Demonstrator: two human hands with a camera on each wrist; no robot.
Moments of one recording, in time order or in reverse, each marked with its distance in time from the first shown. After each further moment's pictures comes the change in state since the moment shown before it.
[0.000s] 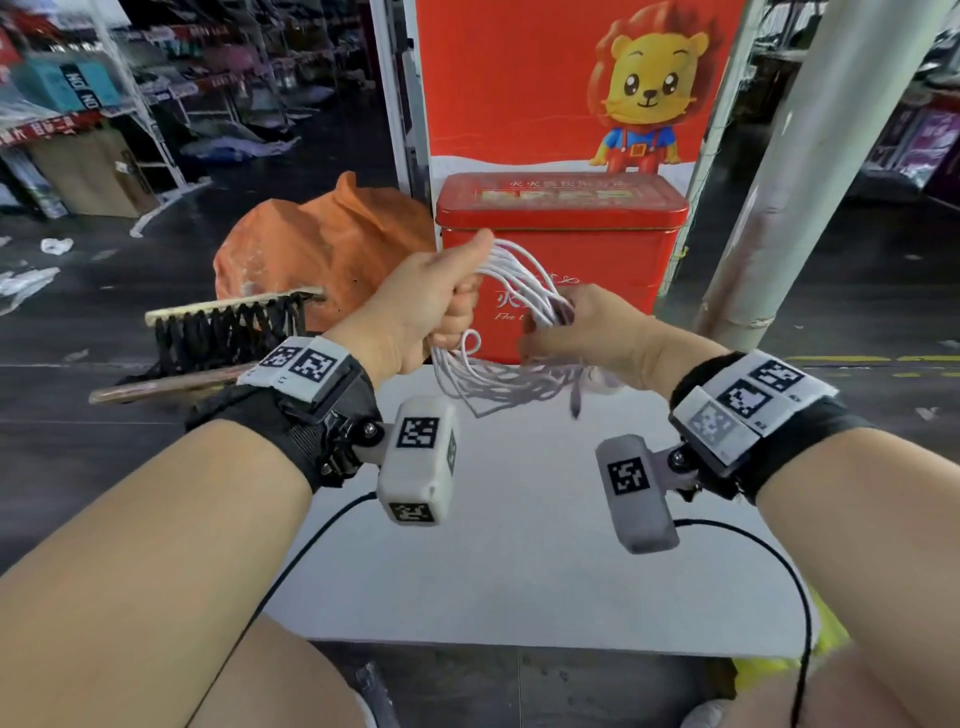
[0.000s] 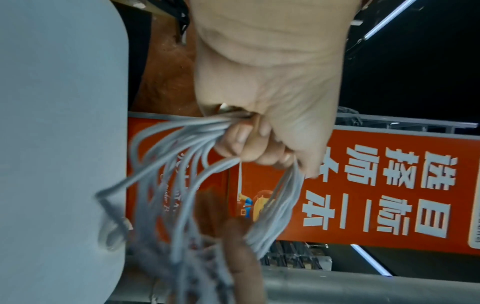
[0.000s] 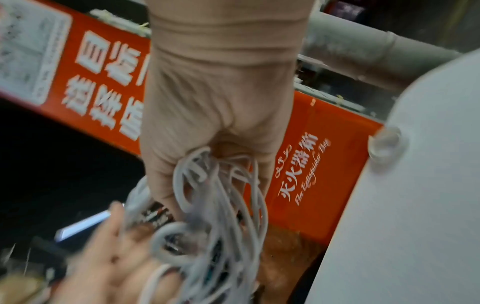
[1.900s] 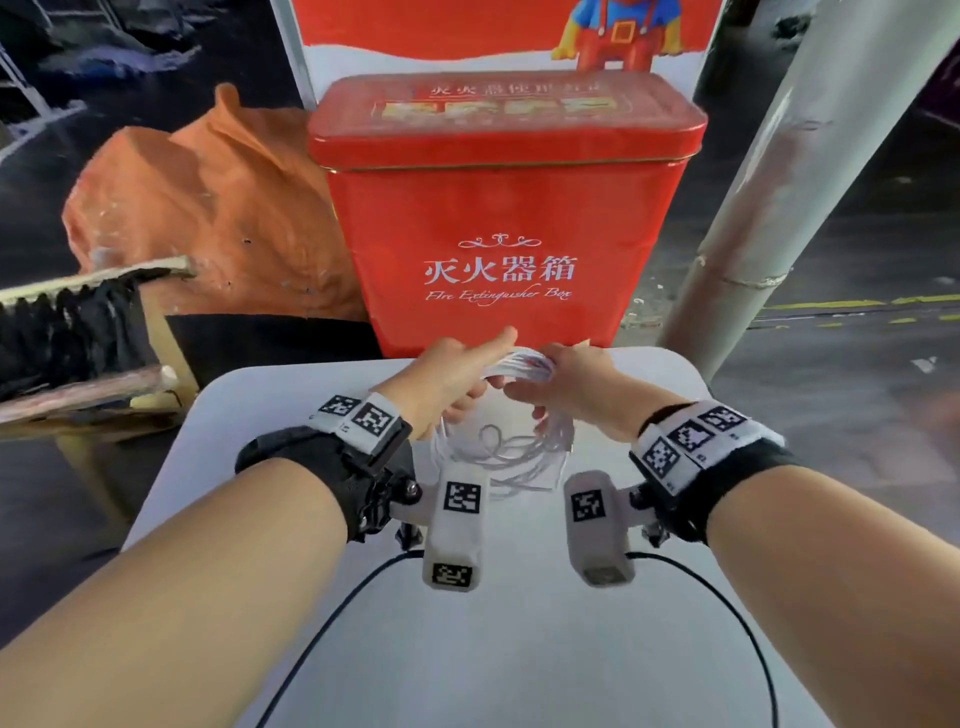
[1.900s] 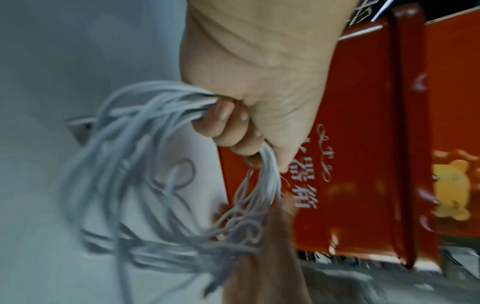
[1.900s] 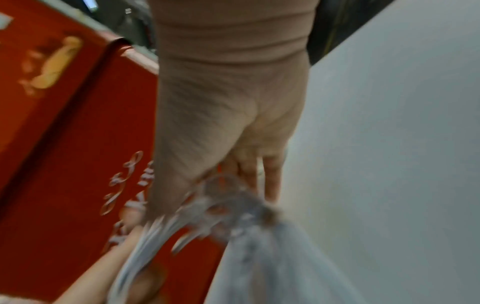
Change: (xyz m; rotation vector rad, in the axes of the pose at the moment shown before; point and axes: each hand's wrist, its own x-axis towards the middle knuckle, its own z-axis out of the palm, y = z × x) left_hand 0.143 -0.142 0.060 0.212 -0.089 -0.440; right_hand 0.087 0.185 0.000 -0.351 0.030 0.429
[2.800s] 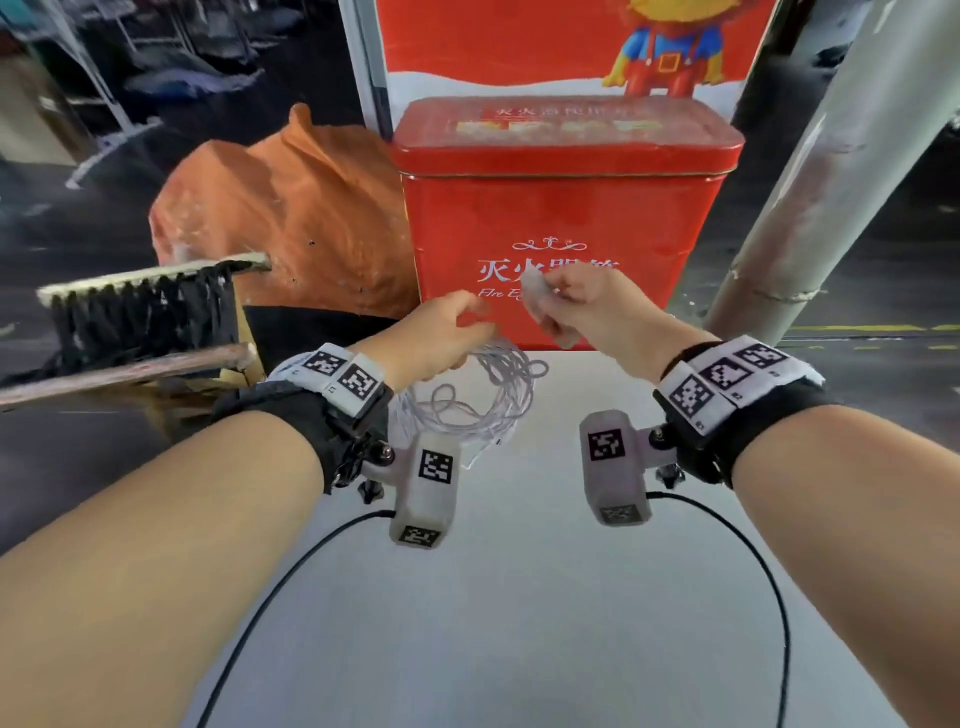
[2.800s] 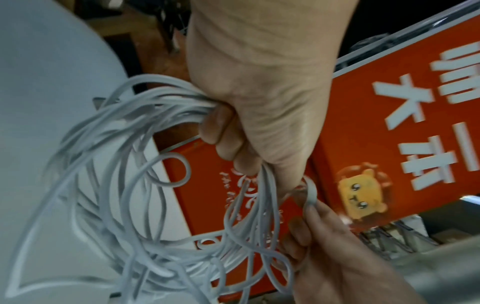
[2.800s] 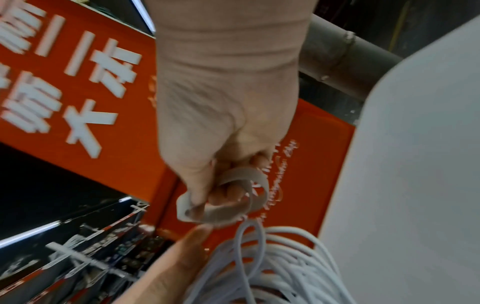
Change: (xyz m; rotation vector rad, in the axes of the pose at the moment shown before) left_hand -0.049 0.007 -0.061 0.406 0.108 0.296; right_hand -0.027 -0.064 -0.038 0.358 0.094 -0.403
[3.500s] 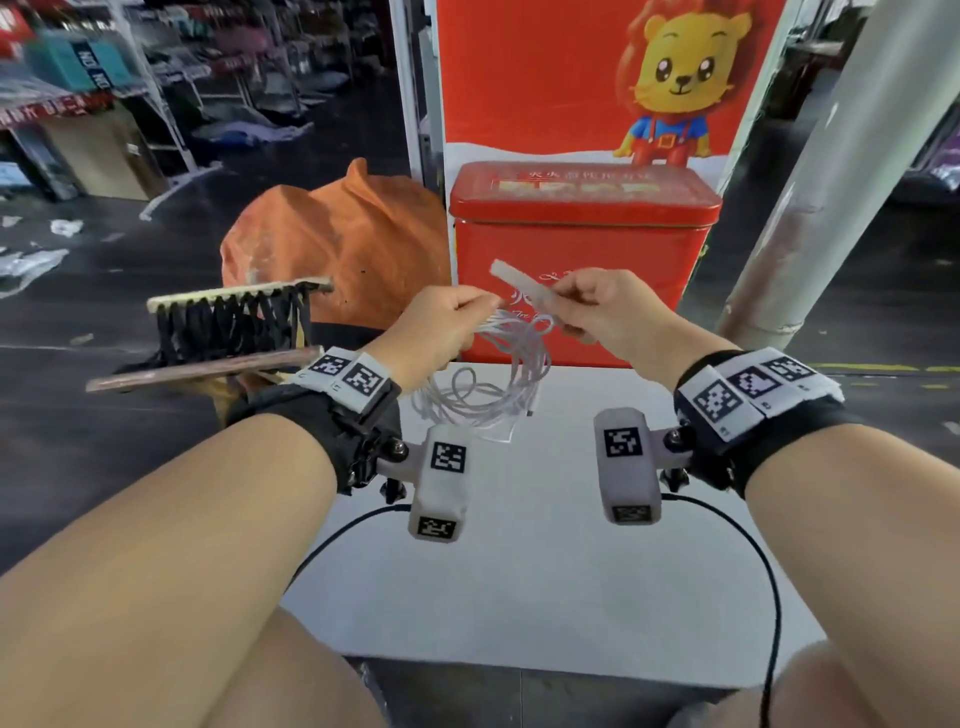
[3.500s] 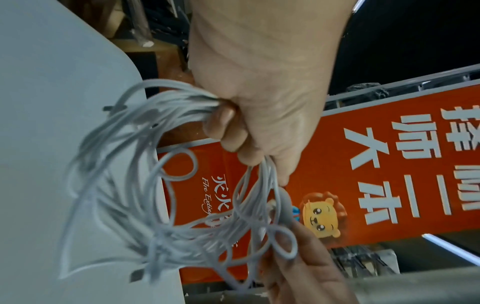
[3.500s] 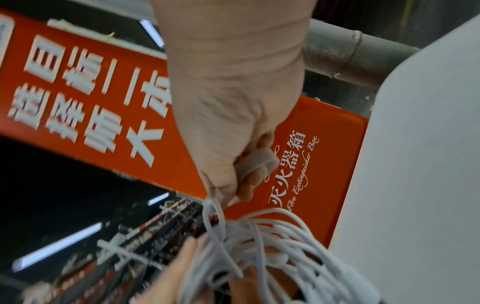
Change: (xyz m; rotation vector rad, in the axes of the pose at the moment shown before) left_hand -0.083 0.027 -0.031 -0.227 0.237 0.140; right_hand -0.052 -0.076 0.000 -0.007 0.091 -0.034
